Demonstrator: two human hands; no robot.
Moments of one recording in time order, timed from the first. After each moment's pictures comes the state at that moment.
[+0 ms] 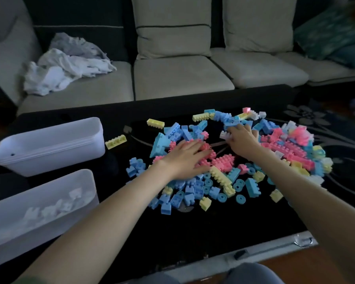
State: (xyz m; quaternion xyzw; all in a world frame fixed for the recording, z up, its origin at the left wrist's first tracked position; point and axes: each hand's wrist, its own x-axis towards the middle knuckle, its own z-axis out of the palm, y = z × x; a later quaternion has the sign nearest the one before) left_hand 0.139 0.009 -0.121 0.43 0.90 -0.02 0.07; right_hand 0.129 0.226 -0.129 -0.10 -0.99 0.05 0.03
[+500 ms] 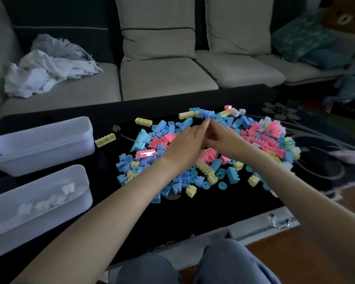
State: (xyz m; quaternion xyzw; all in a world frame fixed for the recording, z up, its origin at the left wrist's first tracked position) left_hand 0.191 0.035 -0.082 0.40 0.90 0.15 -0.08; right_hand 0.212 0.182 -0.071 0.07 -0.94 0.34 0.04
